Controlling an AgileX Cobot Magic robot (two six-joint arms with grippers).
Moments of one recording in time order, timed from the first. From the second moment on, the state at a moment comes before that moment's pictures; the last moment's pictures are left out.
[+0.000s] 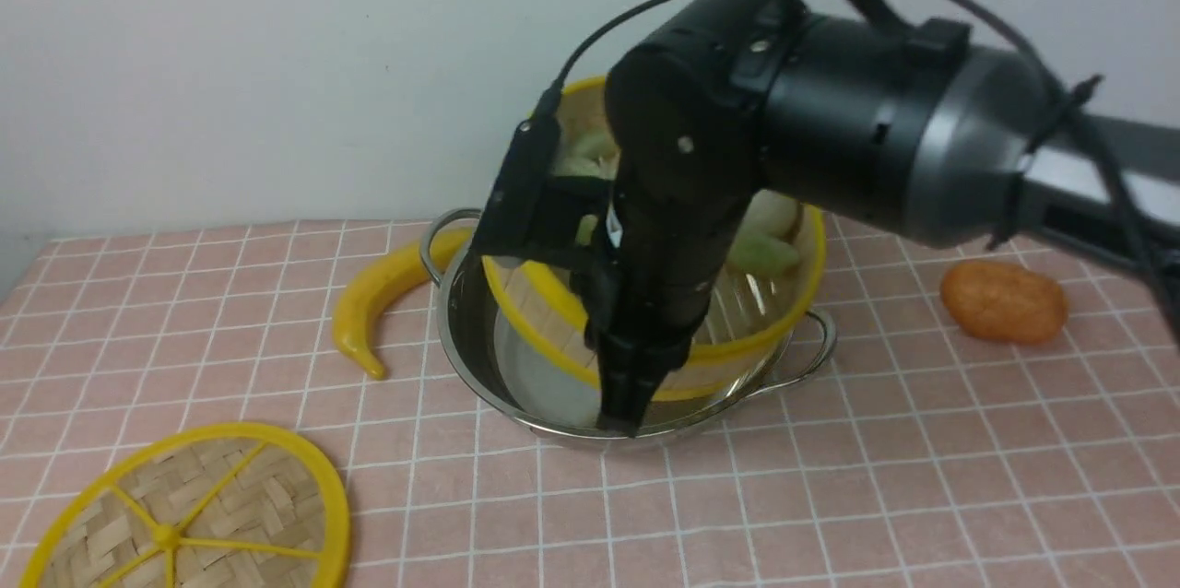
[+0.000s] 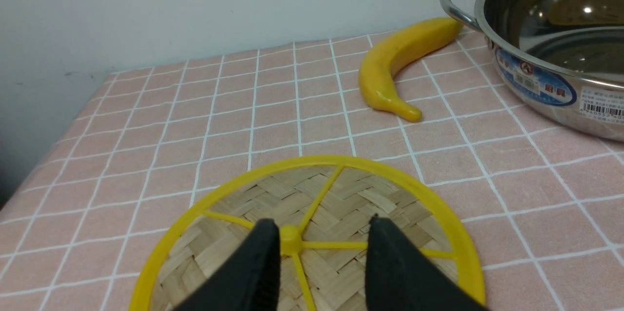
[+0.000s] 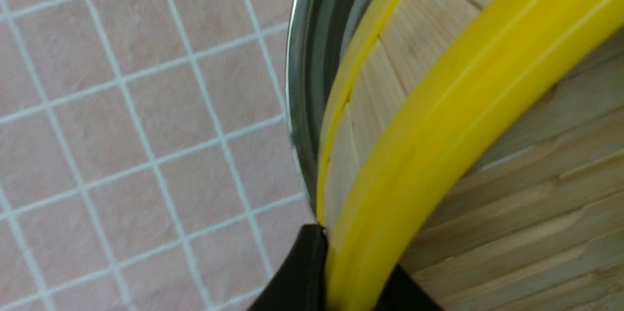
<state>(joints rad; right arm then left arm) 0.82 1.99 -1.81 -0.10 1.26 -0.39 0.12 0.00 0.01 -0.20 0.36 0.34</state>
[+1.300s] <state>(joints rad) 0.83 2.22 -1.91 -0.21 1.24 -0.46 0.12 0.00 0.01 -0.20 0.36 0.34</state>
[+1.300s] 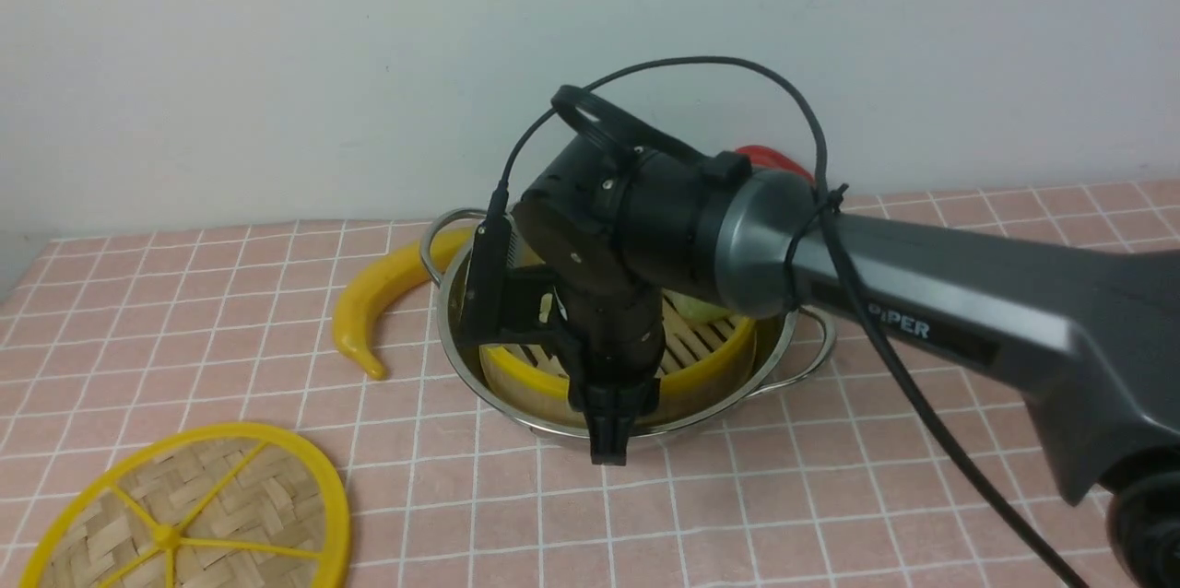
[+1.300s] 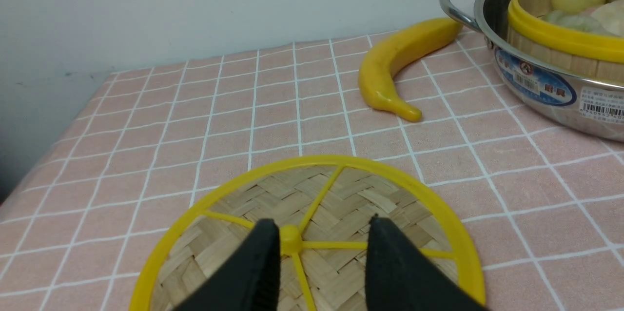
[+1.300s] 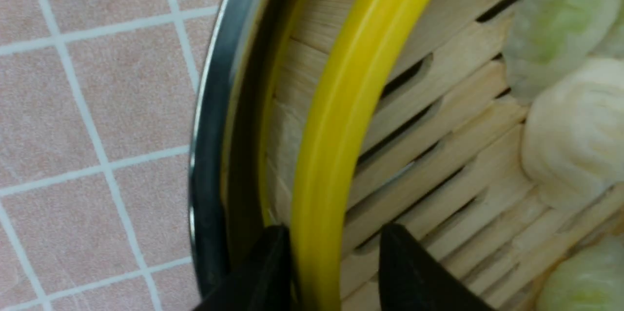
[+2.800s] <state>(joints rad) 0.83 2.12 -1.93 -0.24 1.23 -0.23 0.12 0.00 0.01 -0.20 0.36 0.34</state>
